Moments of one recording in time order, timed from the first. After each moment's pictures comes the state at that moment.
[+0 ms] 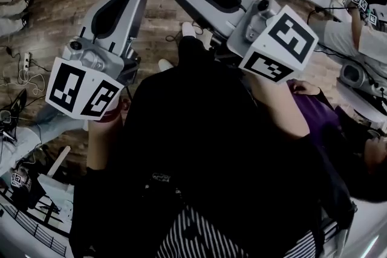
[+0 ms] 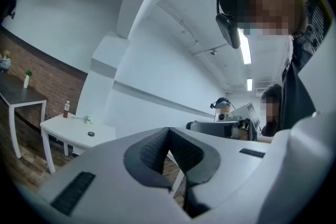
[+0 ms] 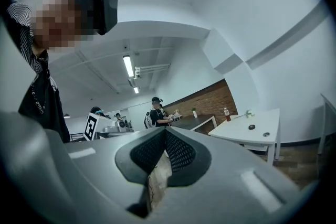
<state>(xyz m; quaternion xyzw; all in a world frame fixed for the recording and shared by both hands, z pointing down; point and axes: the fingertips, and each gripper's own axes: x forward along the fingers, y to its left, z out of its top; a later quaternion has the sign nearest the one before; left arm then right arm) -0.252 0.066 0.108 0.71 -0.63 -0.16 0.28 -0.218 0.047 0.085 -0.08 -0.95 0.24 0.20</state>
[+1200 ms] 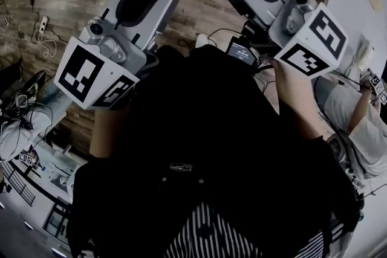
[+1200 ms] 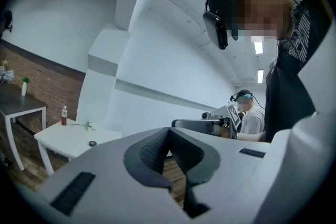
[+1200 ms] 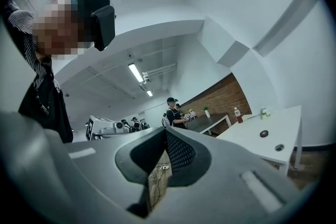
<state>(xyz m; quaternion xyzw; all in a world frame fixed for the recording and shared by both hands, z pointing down) -0.327 -0.102 0.117 0.69 -0.65 -0.14 0.28 -0.312 -0.139 0.113 -0.18 -0.92 0.29 0.19</state>
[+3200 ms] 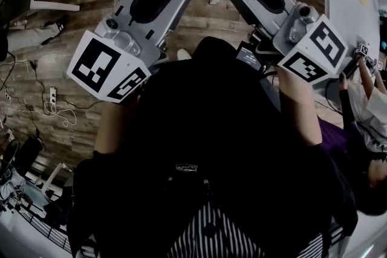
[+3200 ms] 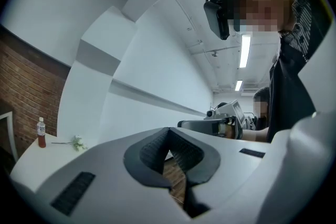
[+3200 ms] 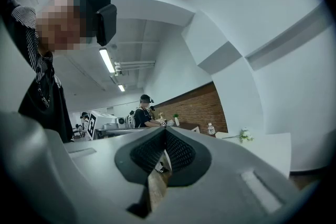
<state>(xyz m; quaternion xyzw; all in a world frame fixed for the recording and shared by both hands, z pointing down) -0.266 -0.048 0.155 0.83 -0.51 -0.14 0.18 -0.230 -0.068 0.141 0.01 -0.97 0.17 0.15</state>
